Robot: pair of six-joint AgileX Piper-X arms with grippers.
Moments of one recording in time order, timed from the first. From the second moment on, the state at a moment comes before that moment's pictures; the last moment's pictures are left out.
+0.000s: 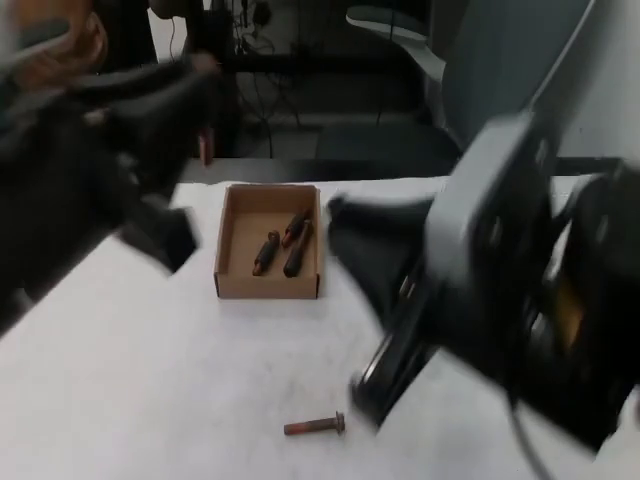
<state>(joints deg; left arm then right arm) -25.9 37.9 -25.9 -19.7 15.5 -8.5 54.4 59.3 -33.2 -14.4 6.9 -6.1</state>
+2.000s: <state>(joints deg) -27.4 38.5 -15.6 -35.8 24.4 -31.8 60.4 76.5 -30.6 -48.7 4.7 0.0</state>
